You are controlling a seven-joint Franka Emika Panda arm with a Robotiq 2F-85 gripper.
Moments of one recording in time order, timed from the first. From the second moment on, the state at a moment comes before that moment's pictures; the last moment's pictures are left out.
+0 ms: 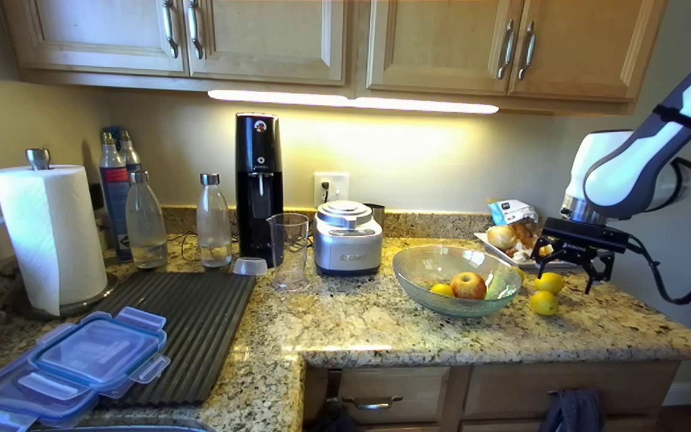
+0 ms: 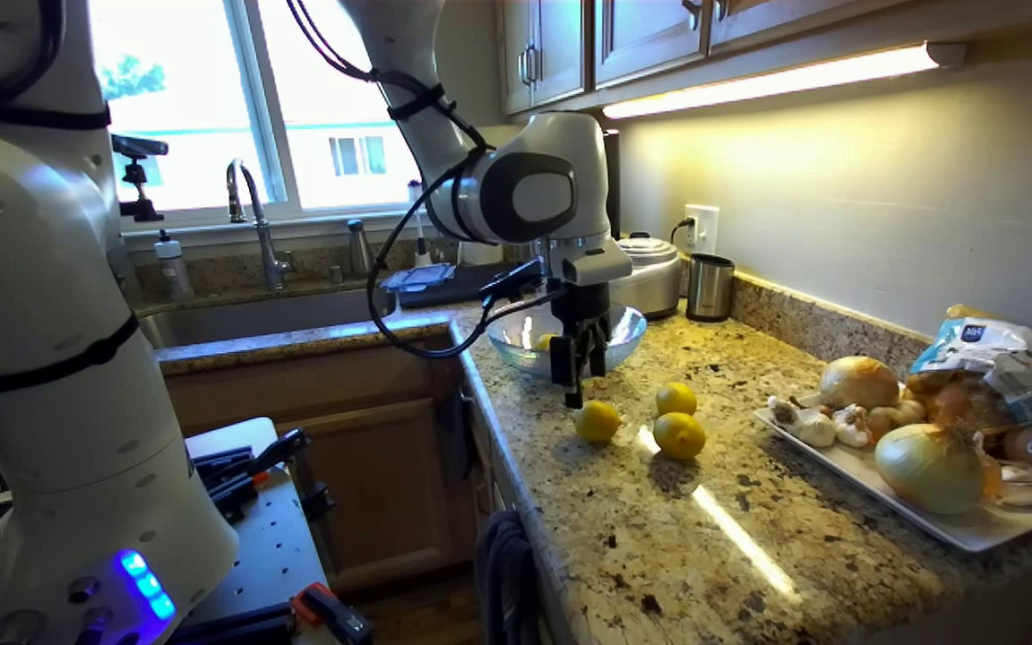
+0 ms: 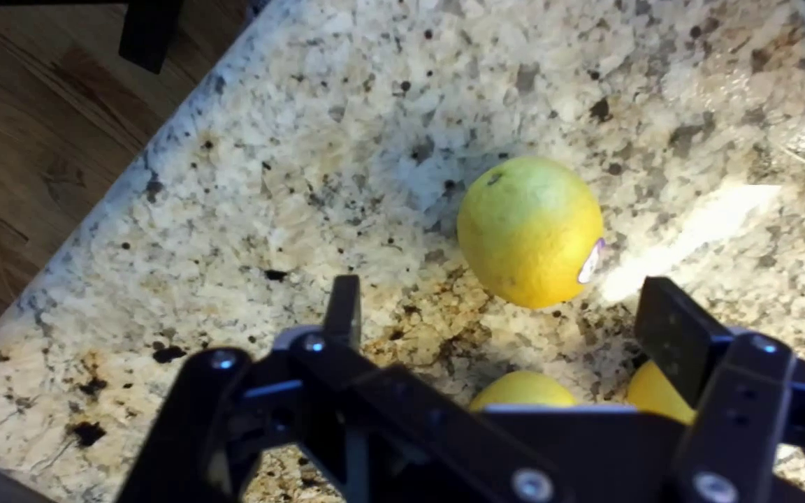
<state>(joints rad) -0.05 0.22 -0.07 -2.47 -0.10 2.78 1.06</state>
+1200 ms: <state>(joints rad) -0.04 0.45 -0.06 -2.36 0.23 2.88 0.84</state>
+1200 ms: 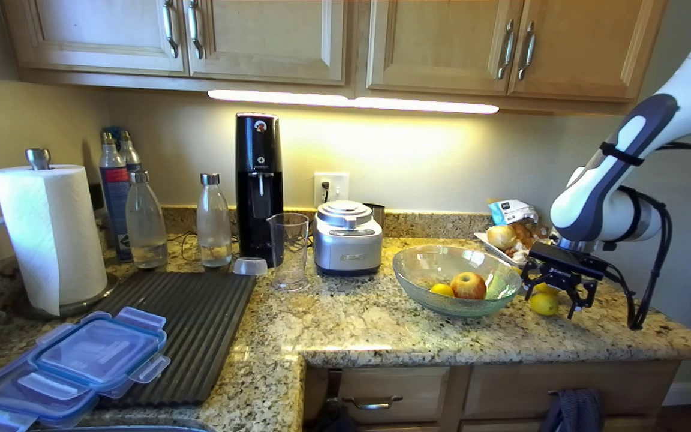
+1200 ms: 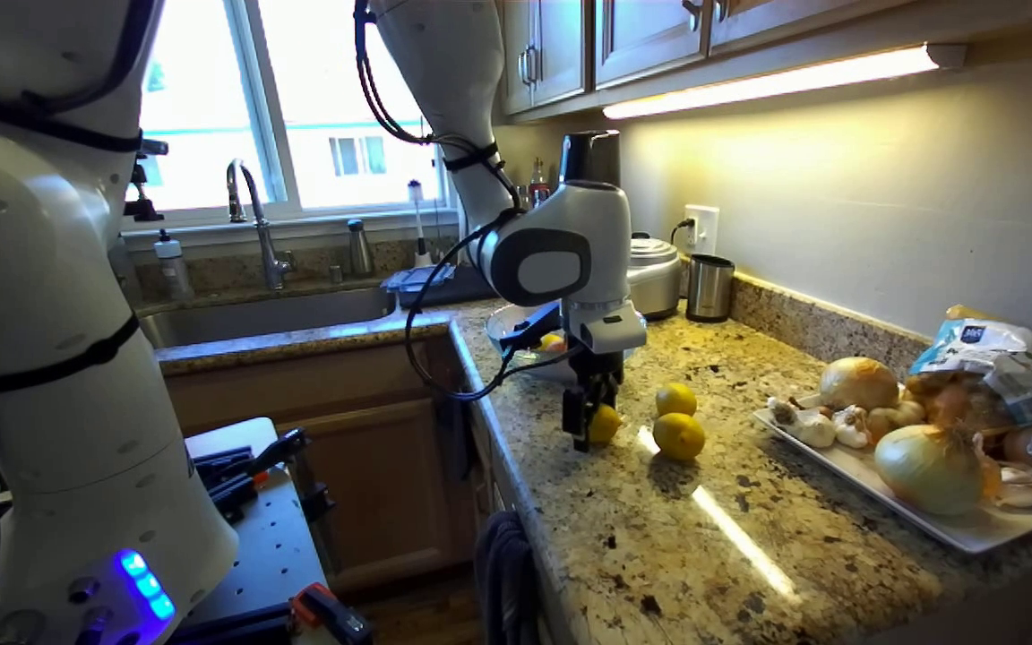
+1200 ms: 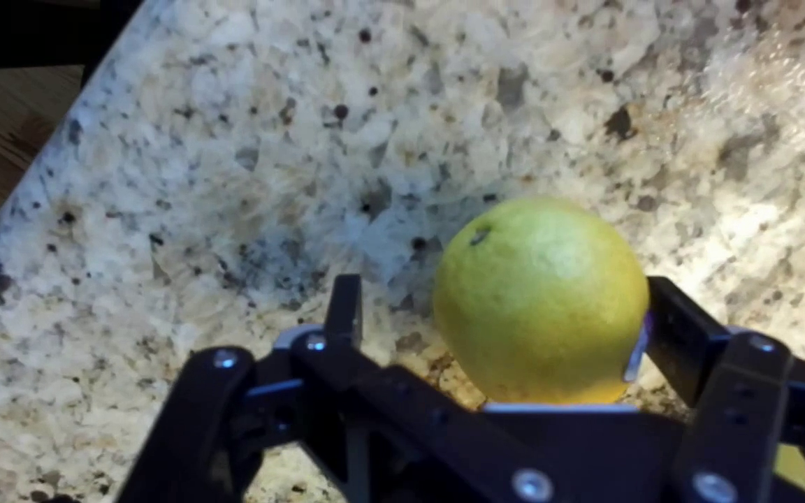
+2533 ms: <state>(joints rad) -0.02 0.30 -0.07 -2.42 0.32 2.88 0.68</state>
